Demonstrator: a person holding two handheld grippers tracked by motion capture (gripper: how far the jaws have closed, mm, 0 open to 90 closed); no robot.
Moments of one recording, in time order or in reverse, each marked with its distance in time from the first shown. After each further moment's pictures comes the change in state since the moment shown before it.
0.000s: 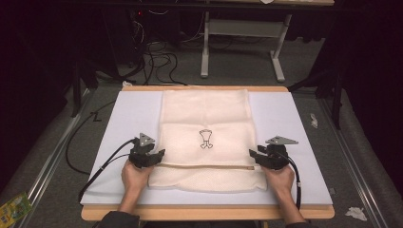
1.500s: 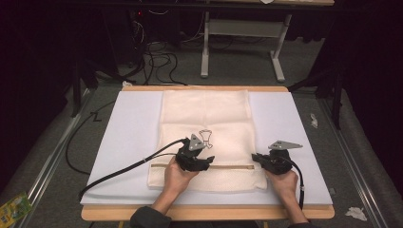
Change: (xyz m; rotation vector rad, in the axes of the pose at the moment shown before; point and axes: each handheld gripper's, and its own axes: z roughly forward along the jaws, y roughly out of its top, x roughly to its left) left arm -0.130 0.058 0.026 -0.046 -0.292 0.193; right arm -0.002 -0.011 -0.010 0.018 0.147 -0.029
